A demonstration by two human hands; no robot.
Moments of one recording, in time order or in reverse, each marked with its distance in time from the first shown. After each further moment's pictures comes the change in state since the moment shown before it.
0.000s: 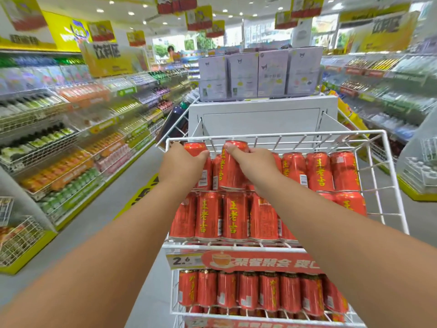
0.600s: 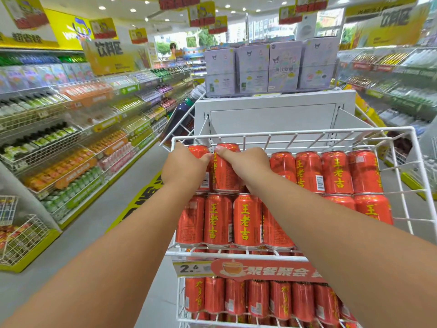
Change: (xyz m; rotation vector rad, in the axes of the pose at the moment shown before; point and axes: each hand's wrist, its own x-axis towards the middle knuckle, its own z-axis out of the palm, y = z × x) left_hand 0.028 -0.023 0.017 0.186 0.033 -0.006; right_hand 0.012 -0.003 0.046 -0.163 0.054 0.045
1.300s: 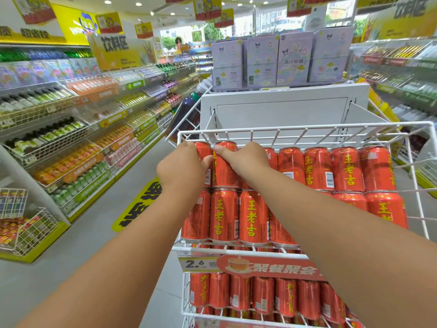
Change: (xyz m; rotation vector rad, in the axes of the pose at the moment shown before) left_hand -0.021 -0.012 -0.014 0.449 0.125 0.243; right_hand -0.002 -0.008 0.003 -0.305 -0.041 -0.120
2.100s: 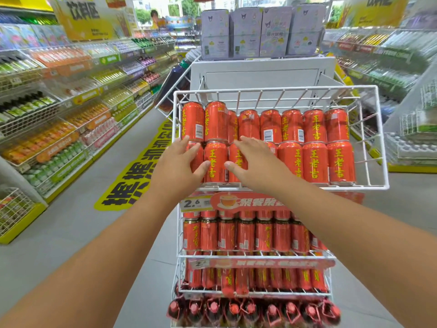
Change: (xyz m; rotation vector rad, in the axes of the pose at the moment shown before) left_hand -0.109 -0.063 0.012 -0.296 -0.132 0.335; right_hand -0.132 0.081 -0.033 -0.577 -0.127 -0.424
